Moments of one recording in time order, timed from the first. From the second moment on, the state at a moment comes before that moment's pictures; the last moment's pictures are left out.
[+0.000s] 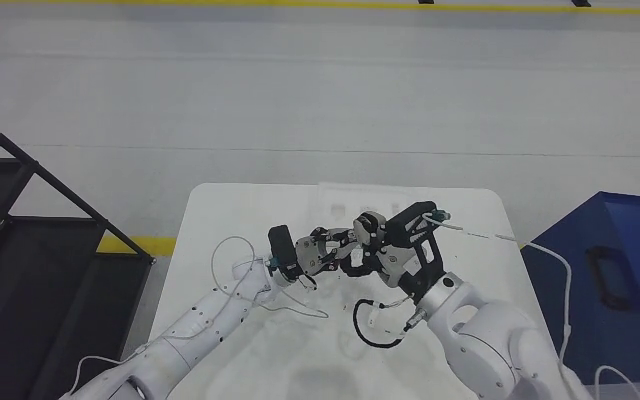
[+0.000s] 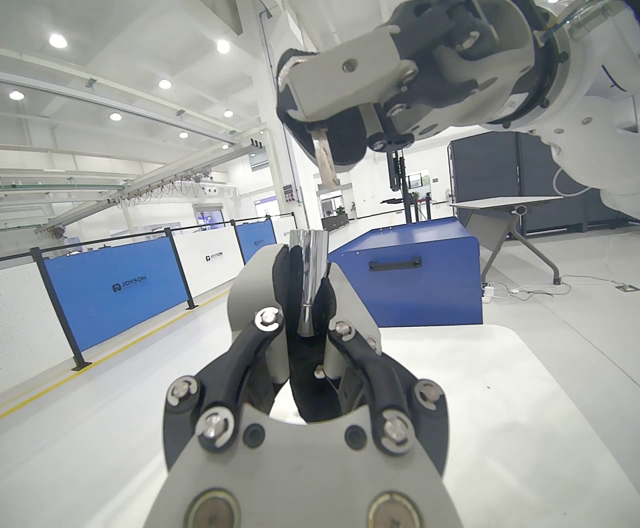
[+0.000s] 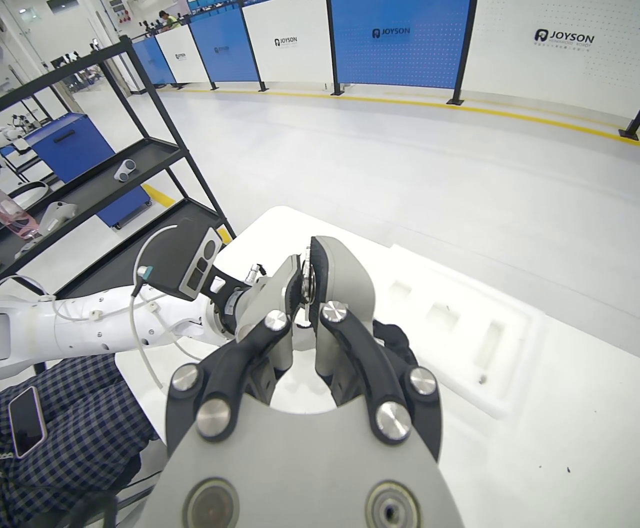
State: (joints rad) left arm 1.03 -1.12 -0.71 -1.24 1.38 -0.47 1.03; right arm -1.42 -1.13 1.06 -2.32 -0.97 0.13 0.57
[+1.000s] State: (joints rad) left arm 1.08 -1.14 -0.73 -1.27 1.40 -0.49 1.02; right arm -1.45 -1.14 1.06 -2.27 -1.02 0.06 0.49
